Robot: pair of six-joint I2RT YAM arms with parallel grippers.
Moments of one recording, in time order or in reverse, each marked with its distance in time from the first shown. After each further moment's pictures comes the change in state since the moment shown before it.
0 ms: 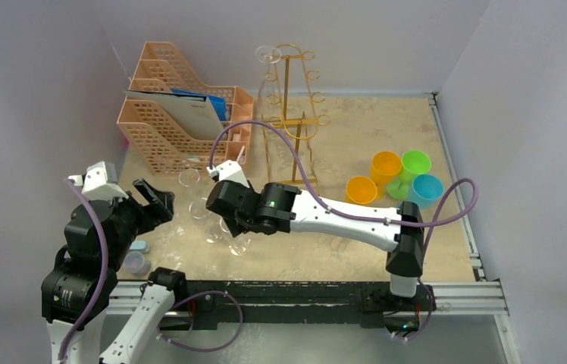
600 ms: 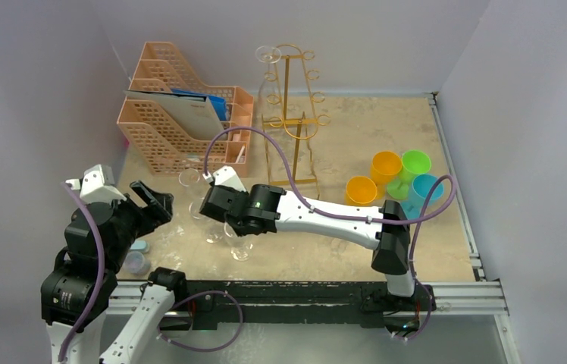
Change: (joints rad) left arm 0.000 -0.011 -0.007 -0.024 -0.019 -0.047; right arm 0.000 0.115 0.072 -0.104 0.043 0.001
